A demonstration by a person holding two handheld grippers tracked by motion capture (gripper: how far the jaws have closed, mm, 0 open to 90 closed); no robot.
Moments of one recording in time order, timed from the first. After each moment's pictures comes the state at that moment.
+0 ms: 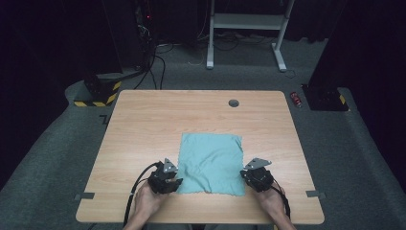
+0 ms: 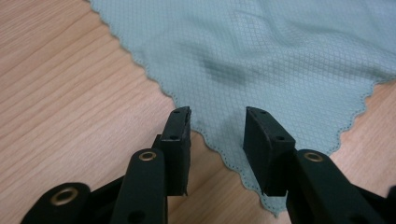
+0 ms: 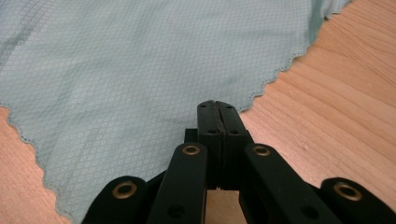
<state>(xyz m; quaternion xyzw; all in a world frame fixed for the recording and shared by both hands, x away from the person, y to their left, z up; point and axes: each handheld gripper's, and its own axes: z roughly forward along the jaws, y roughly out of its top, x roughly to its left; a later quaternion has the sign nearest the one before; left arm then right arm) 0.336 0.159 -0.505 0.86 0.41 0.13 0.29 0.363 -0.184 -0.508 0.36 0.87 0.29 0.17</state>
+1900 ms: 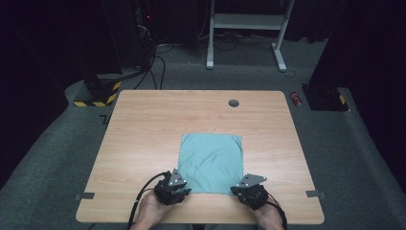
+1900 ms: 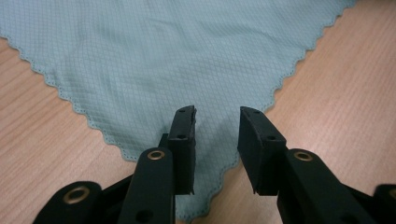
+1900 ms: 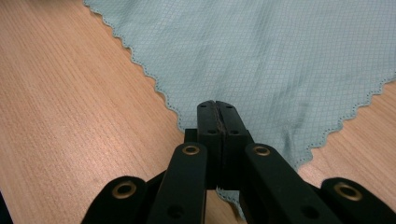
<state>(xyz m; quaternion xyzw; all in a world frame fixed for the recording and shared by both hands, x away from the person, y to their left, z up) 0.310 0.139 -0.509 0.88 0.32 0.11 0.32 0.315 -0.166 -0.512 0.30 0.89 0.33 0.12</state>
